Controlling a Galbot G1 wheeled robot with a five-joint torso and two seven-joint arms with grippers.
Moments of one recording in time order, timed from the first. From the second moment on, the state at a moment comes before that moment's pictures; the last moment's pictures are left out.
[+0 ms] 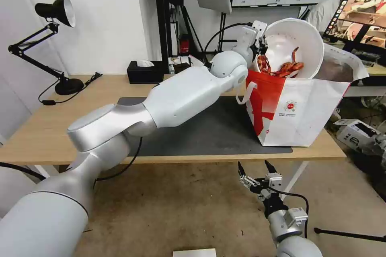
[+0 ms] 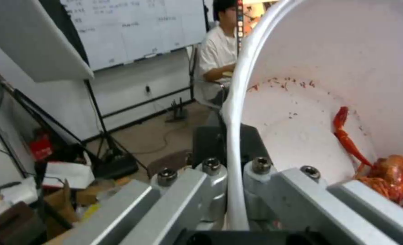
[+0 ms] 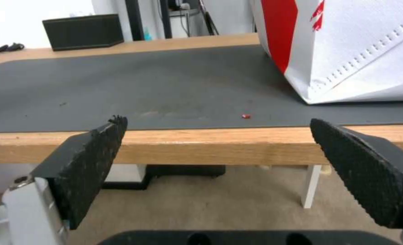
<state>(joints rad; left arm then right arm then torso) -0.25 -1.54 0.68 -1.08 -1.05 0.23 -0.31 -1.55 0.96 0.21 2.04 0.44 0.18 0.37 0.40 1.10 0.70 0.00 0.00</state>
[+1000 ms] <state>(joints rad) -0.25 -1.53 0.73 -1.09 -1.12 0.31 -0.24 -1.55 0.96 0.21 2.04 0.44 0.18 0.37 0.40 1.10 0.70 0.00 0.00</state>
